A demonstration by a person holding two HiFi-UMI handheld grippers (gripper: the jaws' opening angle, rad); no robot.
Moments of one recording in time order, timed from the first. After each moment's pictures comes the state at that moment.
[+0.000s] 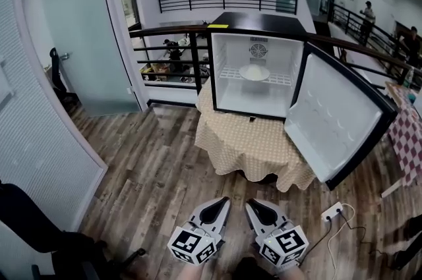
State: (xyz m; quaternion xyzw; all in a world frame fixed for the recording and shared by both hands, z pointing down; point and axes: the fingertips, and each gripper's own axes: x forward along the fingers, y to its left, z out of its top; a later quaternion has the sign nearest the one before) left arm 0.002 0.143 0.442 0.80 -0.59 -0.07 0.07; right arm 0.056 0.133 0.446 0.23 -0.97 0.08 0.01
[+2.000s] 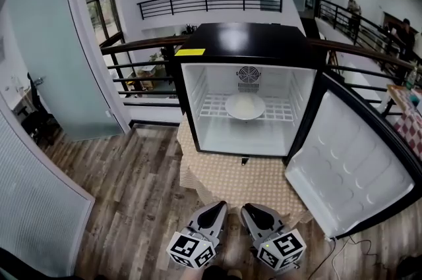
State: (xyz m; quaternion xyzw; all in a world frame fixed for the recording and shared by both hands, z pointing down) left arm -0.070 -0.106 0.452 0.82 -0.56 -0.07 0.08; right arm -0.016 -0.108 0.453 0.26 -0.96 0.10 0.00
